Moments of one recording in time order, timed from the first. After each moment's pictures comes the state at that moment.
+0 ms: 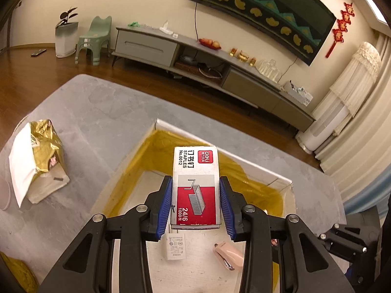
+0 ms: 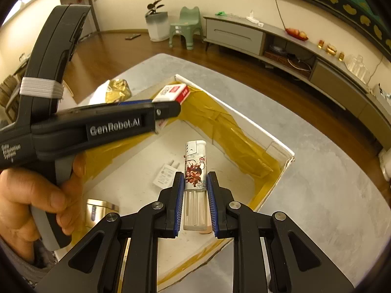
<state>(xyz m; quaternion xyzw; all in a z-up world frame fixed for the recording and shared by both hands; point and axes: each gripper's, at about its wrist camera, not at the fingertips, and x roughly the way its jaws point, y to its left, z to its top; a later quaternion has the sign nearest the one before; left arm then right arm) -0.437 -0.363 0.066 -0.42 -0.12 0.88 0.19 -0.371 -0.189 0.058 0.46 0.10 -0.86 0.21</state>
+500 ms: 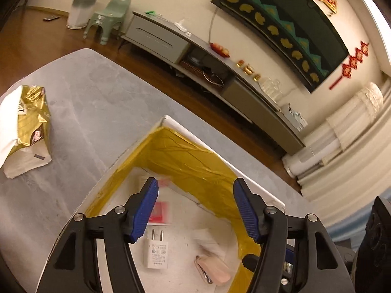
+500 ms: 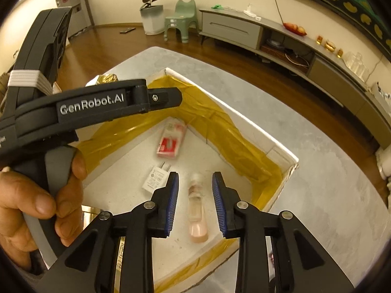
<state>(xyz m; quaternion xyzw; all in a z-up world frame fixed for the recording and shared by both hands) -0.449 -0.382 0.050 -0.42 -0.23 0.86 0.19 -0.387 -0.192 0.045 0.47 0.10 -0.85 0.20</state>
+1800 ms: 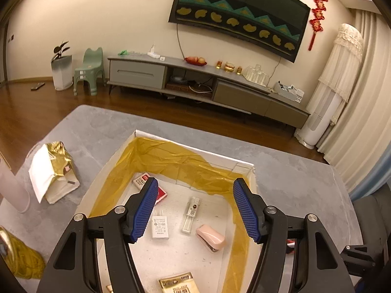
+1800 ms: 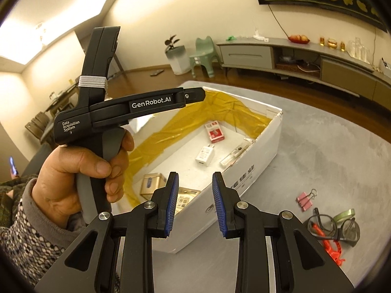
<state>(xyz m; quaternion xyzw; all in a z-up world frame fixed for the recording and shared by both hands) -0.353 -0.335 0.116 -0.35 -0.06 0.92 0.19 -0.237 -0.119 0.088 0.38 -0.04 -0.88 0.29</state>
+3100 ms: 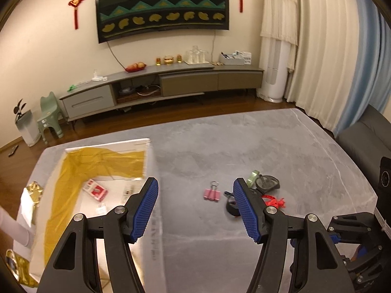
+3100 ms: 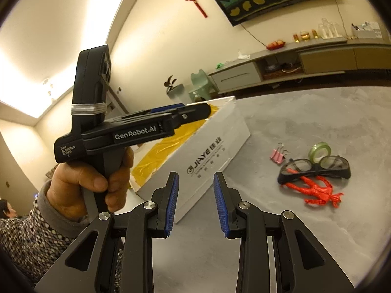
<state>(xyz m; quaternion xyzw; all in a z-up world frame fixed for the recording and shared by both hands) -0.244 -0.199 0.122 -0.33 0.11 0.89 0.30 -0.141 0.013 0.046 0.30 -0.19 -0.89 0.29</state>
